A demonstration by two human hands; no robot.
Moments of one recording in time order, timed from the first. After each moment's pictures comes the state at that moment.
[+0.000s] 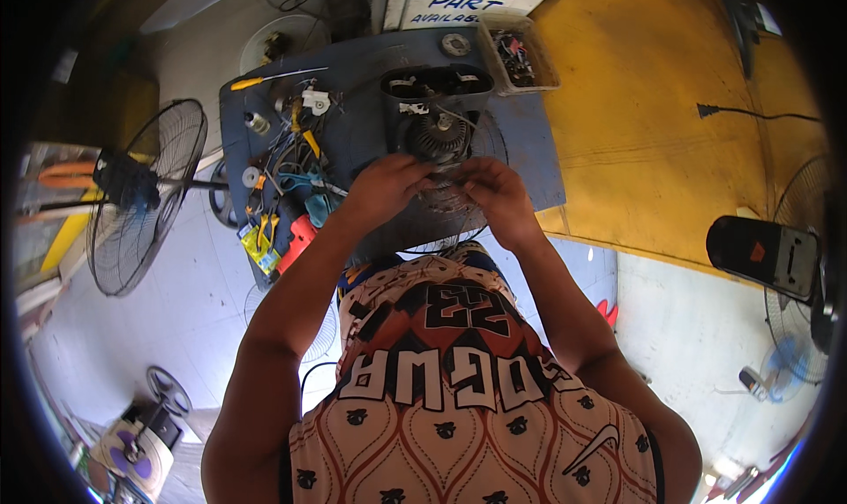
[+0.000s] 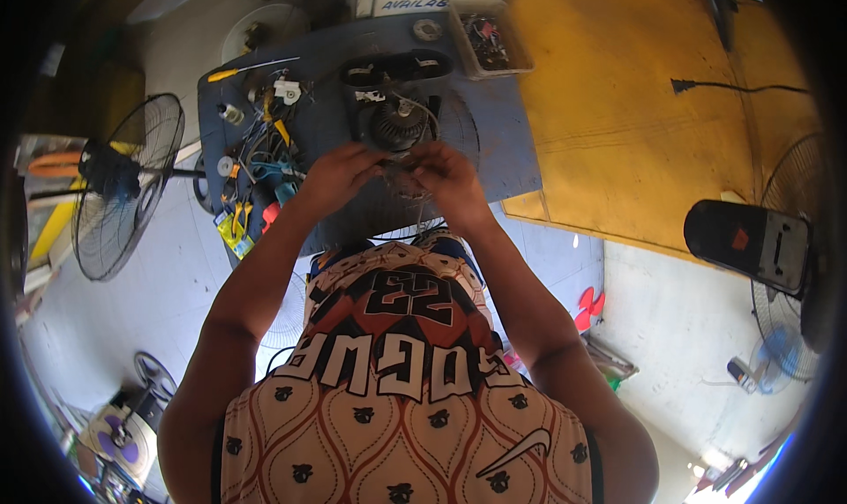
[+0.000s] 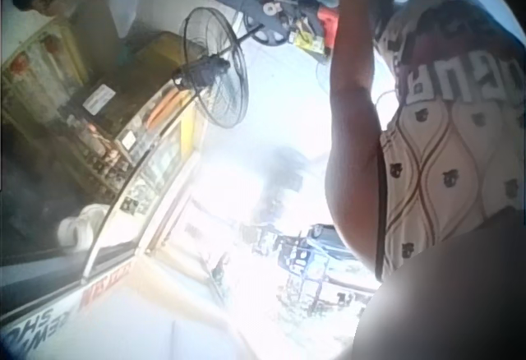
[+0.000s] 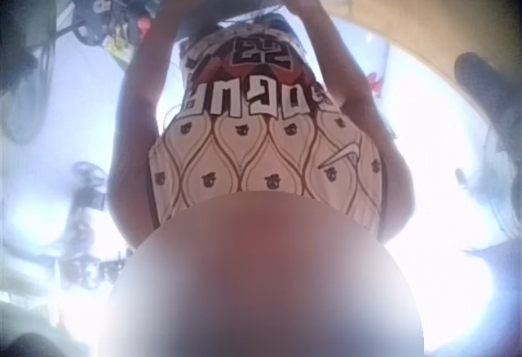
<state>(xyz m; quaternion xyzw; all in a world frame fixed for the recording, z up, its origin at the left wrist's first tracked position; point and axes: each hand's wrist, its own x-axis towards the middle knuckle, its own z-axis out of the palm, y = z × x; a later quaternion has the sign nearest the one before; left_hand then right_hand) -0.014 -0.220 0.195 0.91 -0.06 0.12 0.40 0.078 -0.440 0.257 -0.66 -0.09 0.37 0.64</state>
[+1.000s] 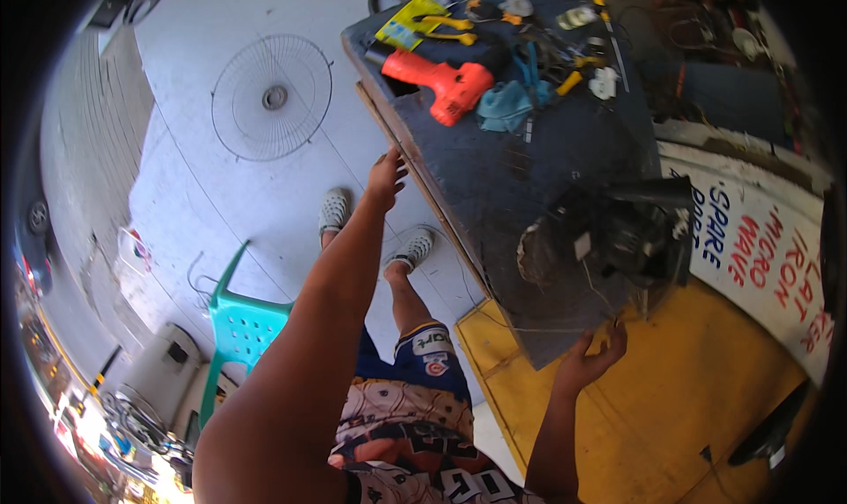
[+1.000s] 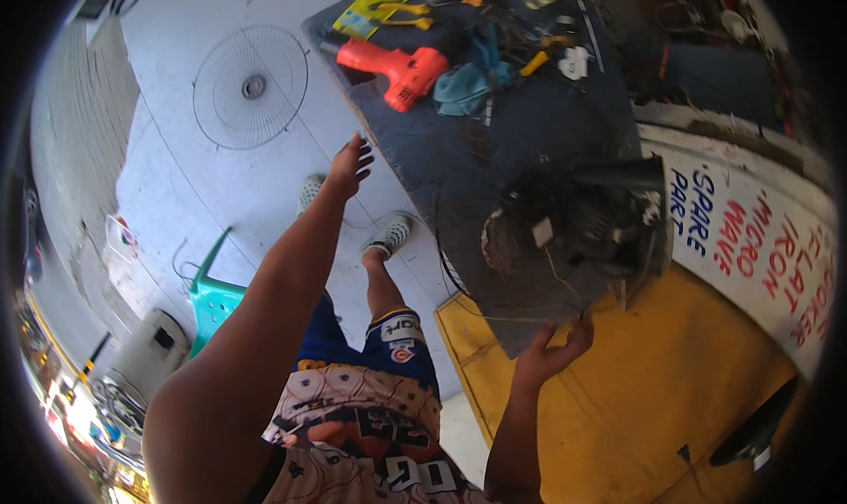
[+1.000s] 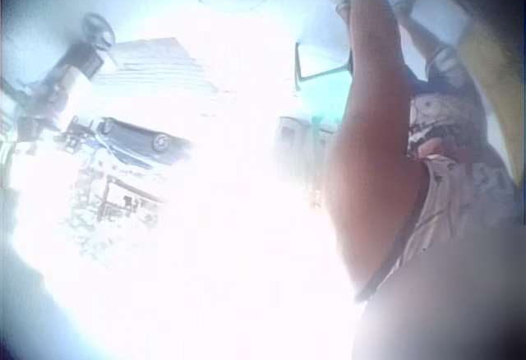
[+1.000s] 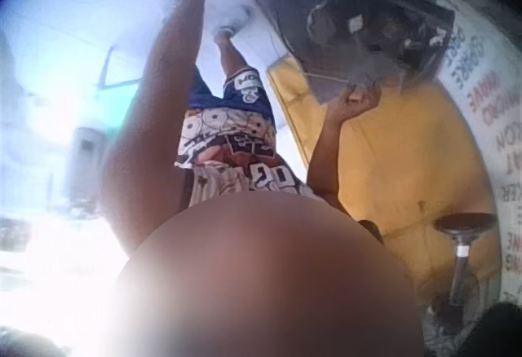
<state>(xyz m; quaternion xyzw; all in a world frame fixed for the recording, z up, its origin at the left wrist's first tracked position) -0.199 -0.361 -0.193 -0.03 0.62 0.37 0.69 0.147 -0.559 0.129 -0.81 -0.54 0.02 0.21</state>
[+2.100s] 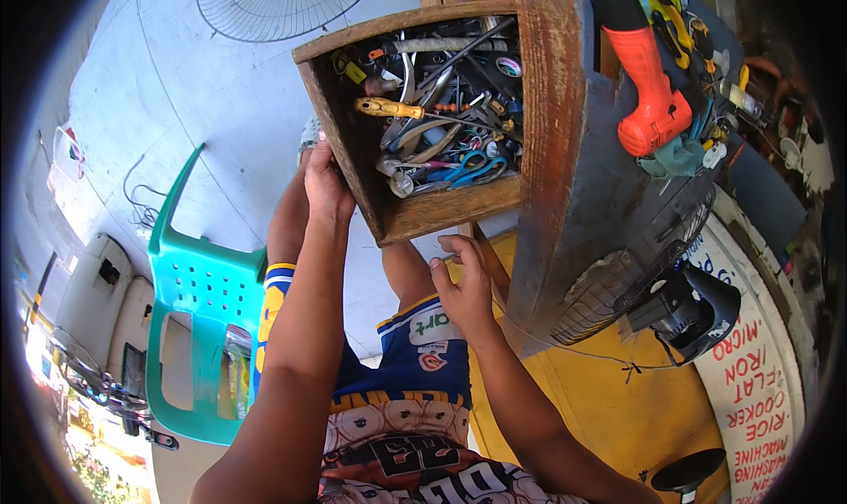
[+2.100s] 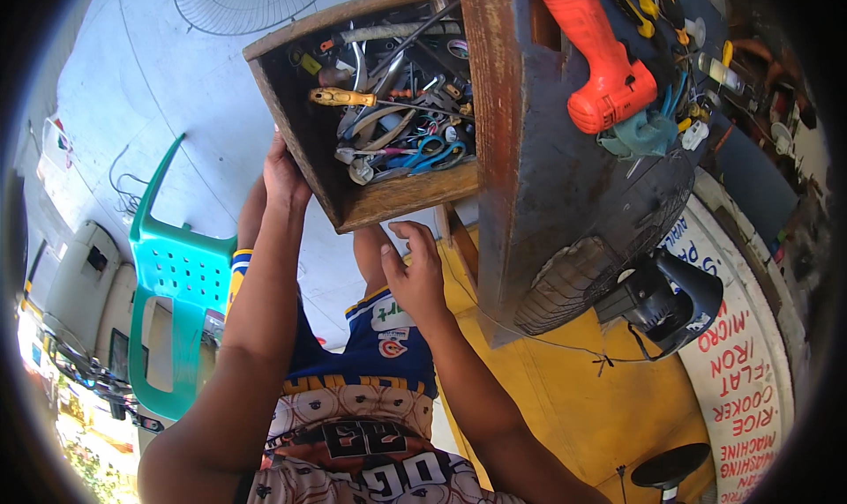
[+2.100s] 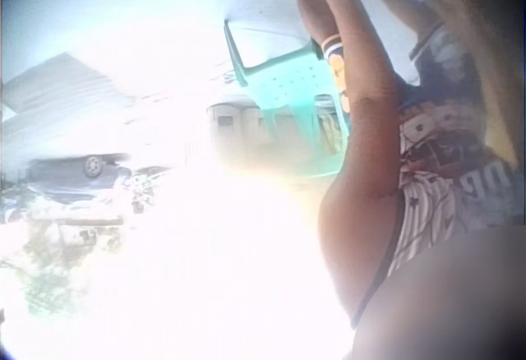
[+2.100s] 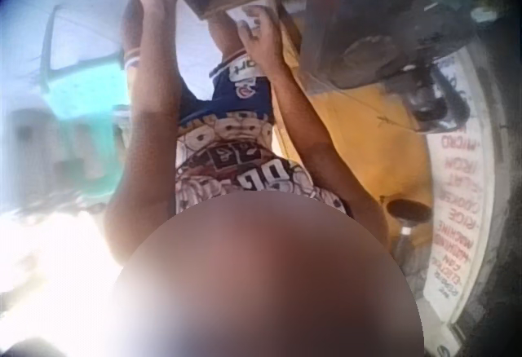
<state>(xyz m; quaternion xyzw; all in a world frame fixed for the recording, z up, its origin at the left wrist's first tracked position) -0.314 -0.519 -0.258 -0.34 0.42 0.65 0.54 -0.103 -0.509 -0.075 -0.61 -0.62 0.49 0.00</state>
